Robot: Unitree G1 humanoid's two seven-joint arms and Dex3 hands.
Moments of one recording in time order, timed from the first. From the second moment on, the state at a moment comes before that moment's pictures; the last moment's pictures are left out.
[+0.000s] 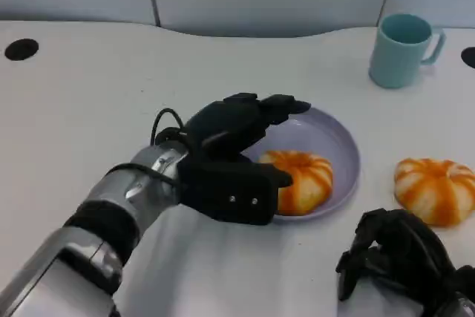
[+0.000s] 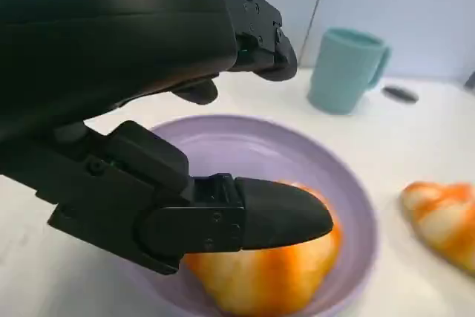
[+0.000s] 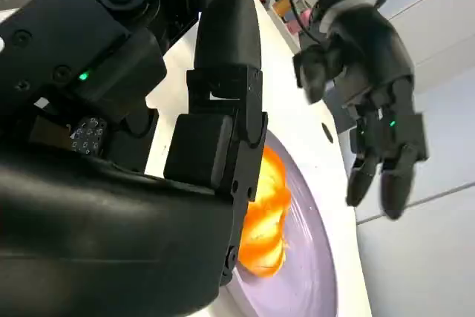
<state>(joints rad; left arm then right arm) -0.83 0.07 -0.48 1.06 0.57 -0.59 0.07 -0.18 0.00 -0.11 0.60 0.38 -0.04 0.76</state>
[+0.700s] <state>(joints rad) -0.07 0.00 -0.04 0.27 -0.50 -0.29 -0.42 -0.20 -0.01 -0.12 0.64 0.38 -0.04 0.75</state>
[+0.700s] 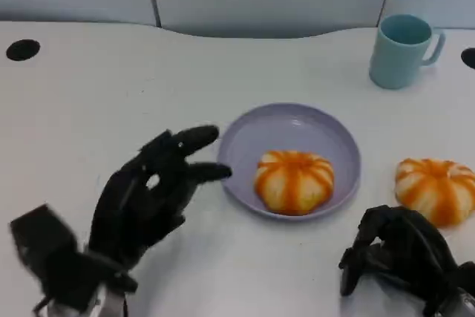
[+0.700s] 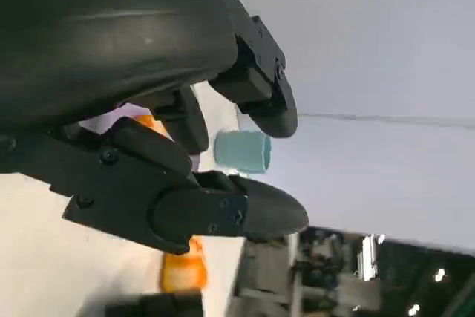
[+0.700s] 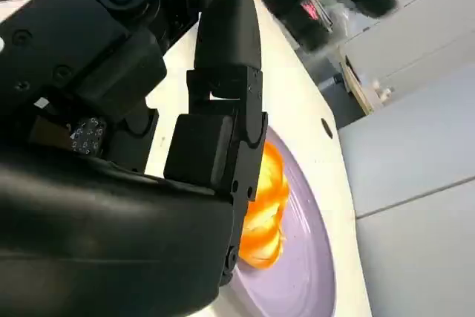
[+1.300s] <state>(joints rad) 0.21 -0.09 0.11 -0.02 -0.70 -0.04 -0.45 -0.20 -0.02 -0.11 0.62 0.38 -0.02 0.75</state>
